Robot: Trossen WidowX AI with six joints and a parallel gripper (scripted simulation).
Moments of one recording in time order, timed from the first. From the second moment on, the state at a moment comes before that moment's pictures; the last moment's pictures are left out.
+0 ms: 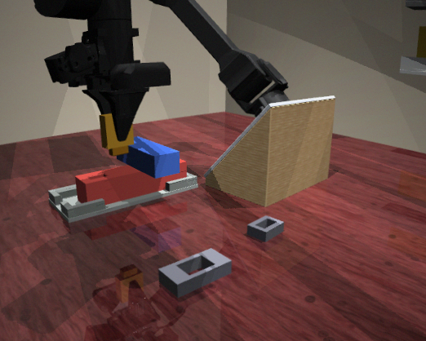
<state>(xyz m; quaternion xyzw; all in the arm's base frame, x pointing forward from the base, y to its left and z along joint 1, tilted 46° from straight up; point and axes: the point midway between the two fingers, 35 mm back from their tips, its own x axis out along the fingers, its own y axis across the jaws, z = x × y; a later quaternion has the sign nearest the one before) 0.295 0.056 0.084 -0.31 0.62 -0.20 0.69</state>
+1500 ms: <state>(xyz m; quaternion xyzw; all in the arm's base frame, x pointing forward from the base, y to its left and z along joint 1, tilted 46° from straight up) 0.311 0.013 0.117 -0.32 0.60 -0.22 0.70</state>
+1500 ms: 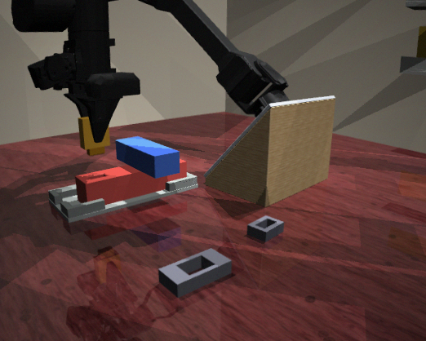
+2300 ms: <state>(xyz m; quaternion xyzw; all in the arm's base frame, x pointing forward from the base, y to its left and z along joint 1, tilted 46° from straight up) 0.320 -0.007 0.099 -0.32 0.60 -0.22 0.70</state>
